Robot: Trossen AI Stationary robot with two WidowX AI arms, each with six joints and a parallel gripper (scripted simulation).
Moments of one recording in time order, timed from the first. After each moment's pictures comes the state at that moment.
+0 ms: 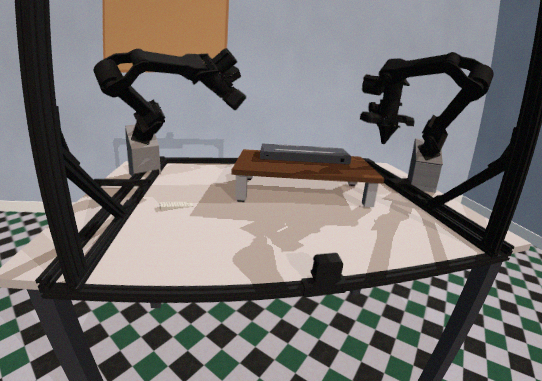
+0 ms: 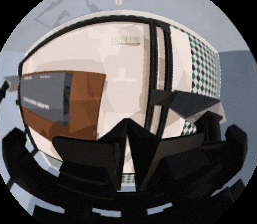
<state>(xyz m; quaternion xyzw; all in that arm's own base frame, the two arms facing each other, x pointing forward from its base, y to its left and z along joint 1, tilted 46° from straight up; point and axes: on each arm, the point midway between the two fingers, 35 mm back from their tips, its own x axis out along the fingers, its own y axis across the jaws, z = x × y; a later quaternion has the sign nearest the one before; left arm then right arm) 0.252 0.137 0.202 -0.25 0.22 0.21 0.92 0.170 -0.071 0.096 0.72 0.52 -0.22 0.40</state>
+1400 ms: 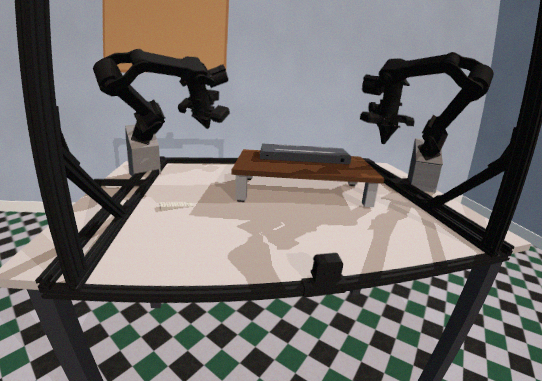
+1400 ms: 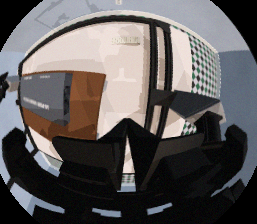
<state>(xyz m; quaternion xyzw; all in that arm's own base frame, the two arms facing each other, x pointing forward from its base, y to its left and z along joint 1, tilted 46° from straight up) 0.194 0.053 0.123 -0.49 0.43 0.19 0.74 0.170 -0.071 0.096 0.72 0.52 -0.22 0.40</state>
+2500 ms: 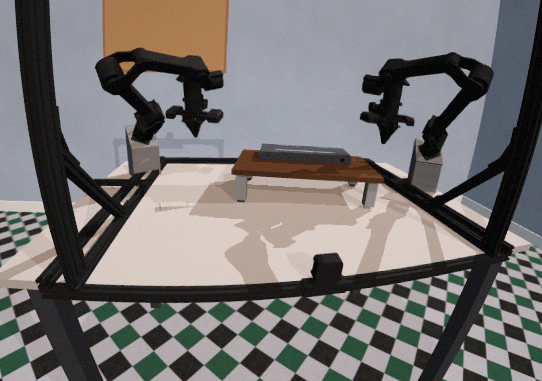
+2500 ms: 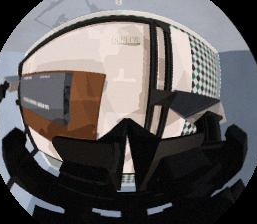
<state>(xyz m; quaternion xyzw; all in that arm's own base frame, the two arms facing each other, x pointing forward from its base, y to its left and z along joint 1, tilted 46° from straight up) 0.161 0.005 0.123 -0.61 0.51 0.18 0.59 0.170 -0.071 0.096 0.72 0.52 -0.22 0.40</state>
